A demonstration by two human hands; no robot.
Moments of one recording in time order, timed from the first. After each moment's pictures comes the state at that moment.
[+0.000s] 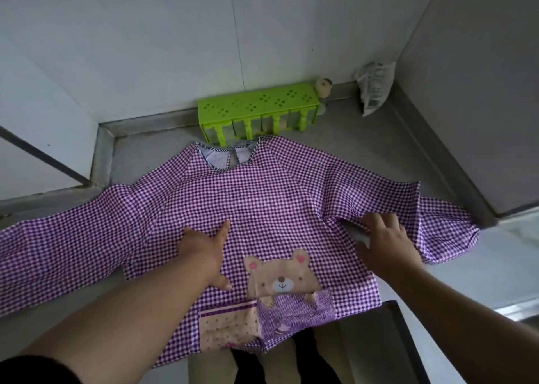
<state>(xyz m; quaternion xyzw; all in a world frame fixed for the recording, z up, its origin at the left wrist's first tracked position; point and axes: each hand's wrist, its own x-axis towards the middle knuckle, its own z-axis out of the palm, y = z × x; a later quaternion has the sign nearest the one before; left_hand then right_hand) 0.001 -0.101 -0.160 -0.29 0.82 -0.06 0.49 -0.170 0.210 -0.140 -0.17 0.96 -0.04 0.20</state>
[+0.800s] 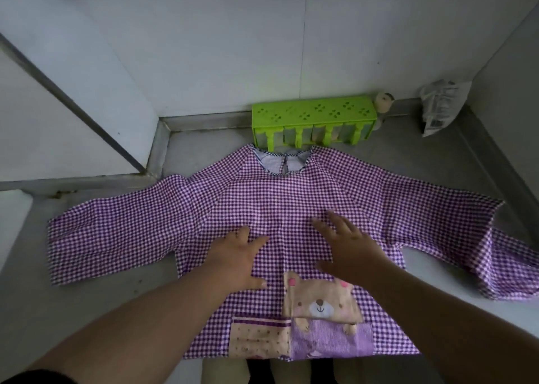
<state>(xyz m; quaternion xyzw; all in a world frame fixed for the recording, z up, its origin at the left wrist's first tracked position) 0.039 -0.119 -0.156 -0.19 0.92 0.02 0.35 -0.150 0.079 -0.154 -0.45 0.85 0.05 0.28</state>
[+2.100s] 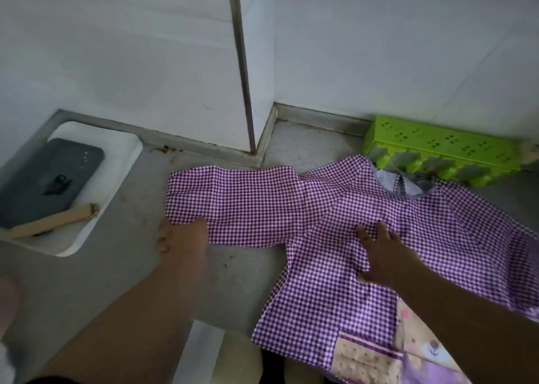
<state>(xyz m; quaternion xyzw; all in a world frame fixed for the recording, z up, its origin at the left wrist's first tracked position) 0.241 -0.299 -0.176 -0.85 0.38 0.36 -0.11 -0.090 -0.067 -0.181 -0.48 0.81 0.21 0.26</state>
